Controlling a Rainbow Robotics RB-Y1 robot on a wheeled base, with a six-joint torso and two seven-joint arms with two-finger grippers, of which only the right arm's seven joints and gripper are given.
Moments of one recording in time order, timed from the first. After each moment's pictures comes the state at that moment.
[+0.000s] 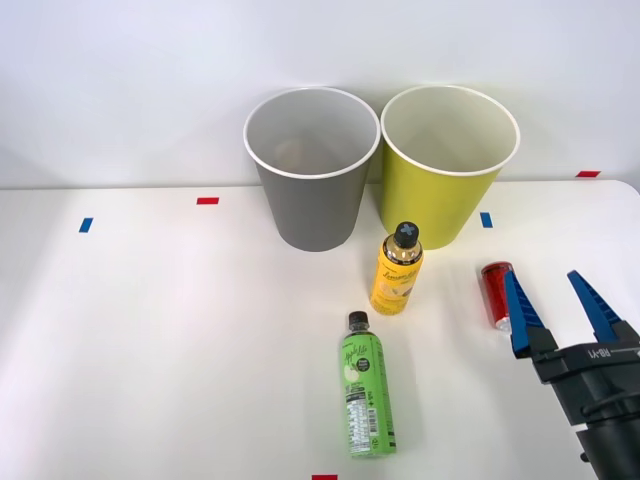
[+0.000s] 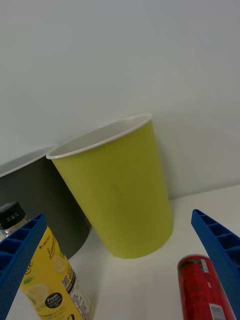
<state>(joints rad) 0.56 -0.48 0.17 -2.01 -0.35 -0.44 1.22</state>
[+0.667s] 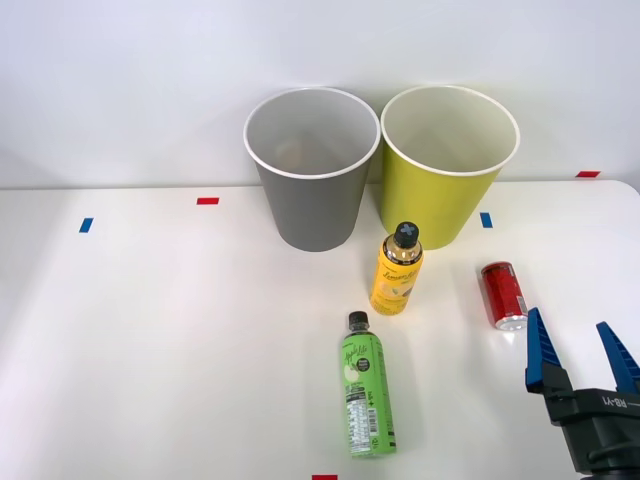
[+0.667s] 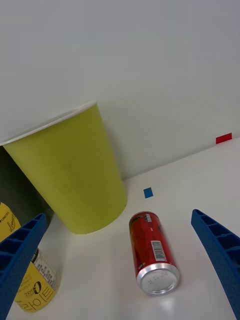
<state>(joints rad) 0.70 -0.29 0.13 -2.01 -0.30 -0.45 1.27</state>
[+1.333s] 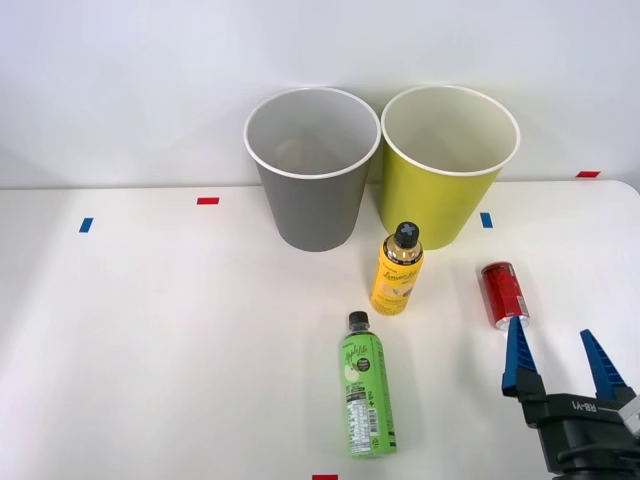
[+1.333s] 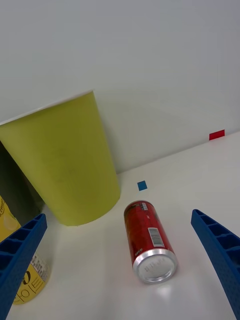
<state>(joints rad) 0.66 -0.11 0.07 -1.88 0.03 -0.52 1.11</state>
